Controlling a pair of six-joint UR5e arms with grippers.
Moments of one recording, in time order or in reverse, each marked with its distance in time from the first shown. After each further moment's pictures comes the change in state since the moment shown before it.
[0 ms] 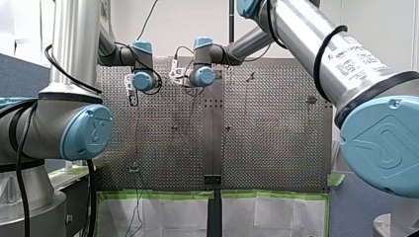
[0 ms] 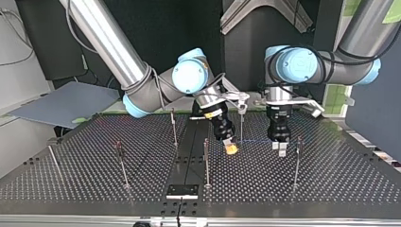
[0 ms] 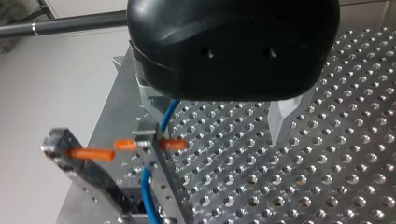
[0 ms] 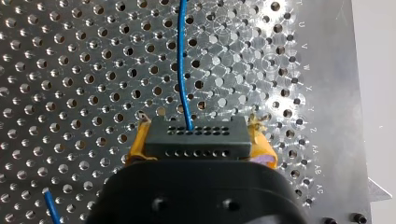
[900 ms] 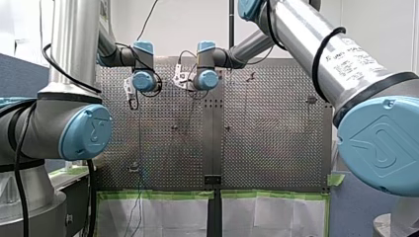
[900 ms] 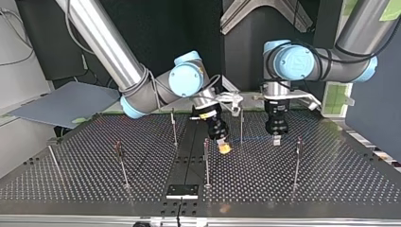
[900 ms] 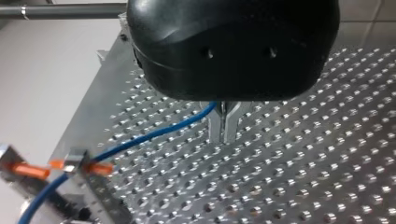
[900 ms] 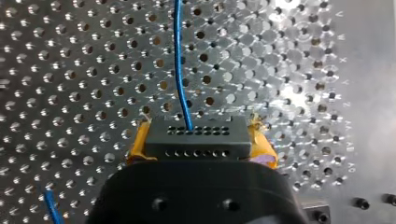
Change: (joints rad) left arm -0.017 0.009 -0.024 -0.077 -0.033 -0.048; right arm -0.024 0.008 0.024 0.009 0.001 0.000
